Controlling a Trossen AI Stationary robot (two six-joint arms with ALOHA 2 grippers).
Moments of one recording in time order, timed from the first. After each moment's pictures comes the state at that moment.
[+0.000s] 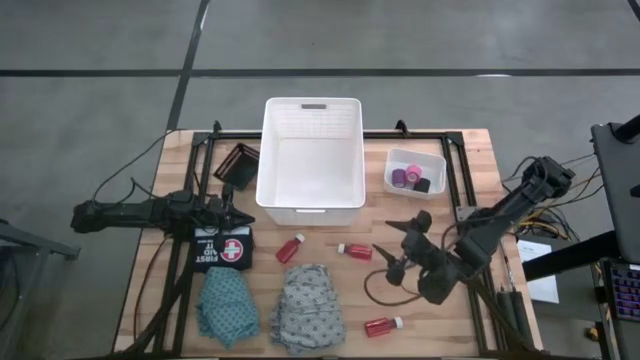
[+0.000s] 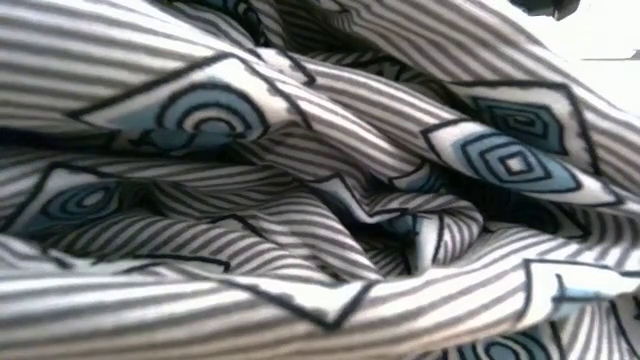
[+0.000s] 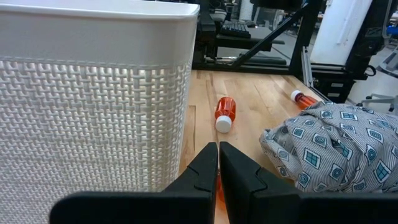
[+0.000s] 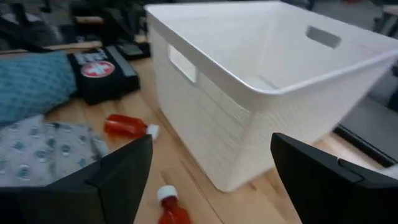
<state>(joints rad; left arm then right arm) 0.00 0.10 0.06 -0.14 0.03 -0.05 0.71 1.34 0.97 -0.52 1.13 0.79</state>
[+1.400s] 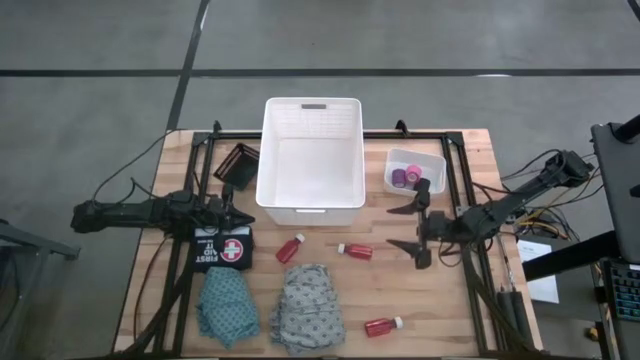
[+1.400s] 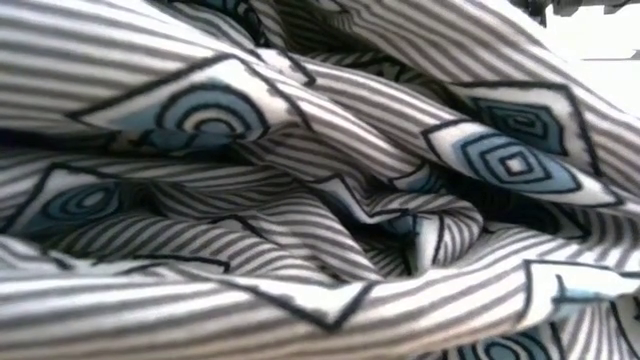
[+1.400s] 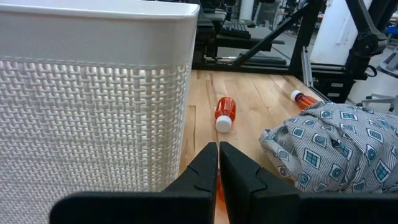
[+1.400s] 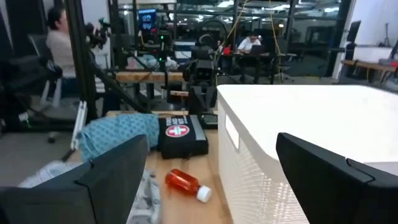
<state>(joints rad) 0.00 0.10 0.06 -0.14 0.03 -0.05 0.51 0.82 0.38 0.46 0.59 0.02</state>
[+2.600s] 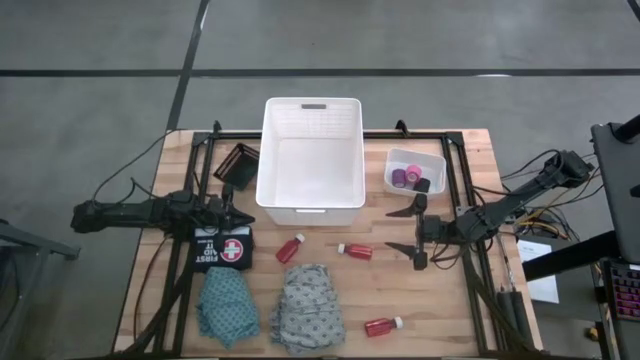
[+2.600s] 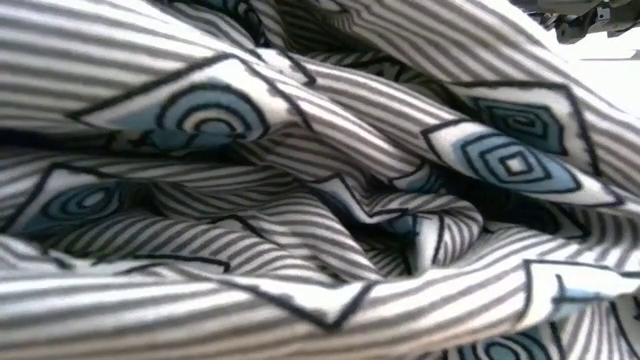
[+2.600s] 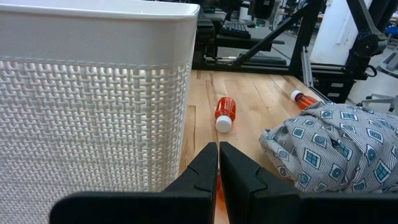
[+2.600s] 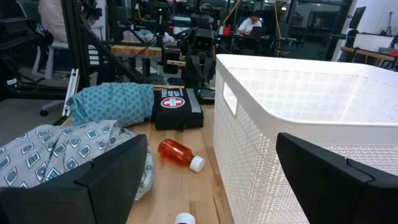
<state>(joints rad) 0.00 0.10 0.06 -0.14 0.03 -0.05 0.51 0.84 0.33 0.42 0.60 0.02</state>
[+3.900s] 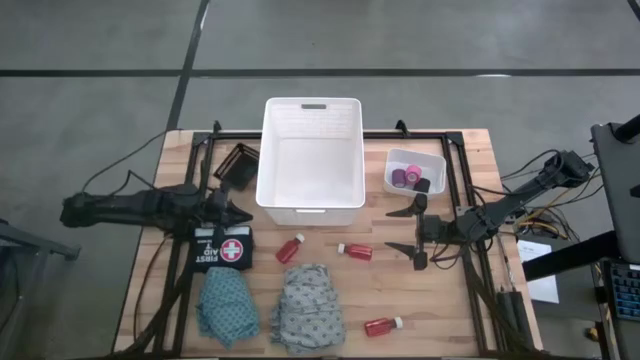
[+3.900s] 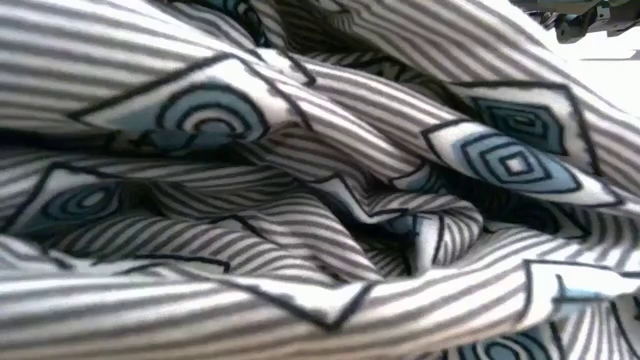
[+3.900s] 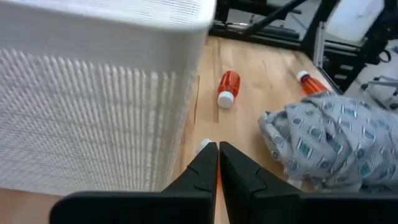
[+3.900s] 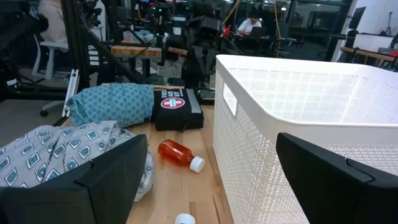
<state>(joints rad) 0.00 0.32 0.30 -0.36 0.01 -0.17 0.51 0.84 0.33 0.42 0.60 0.02</state>
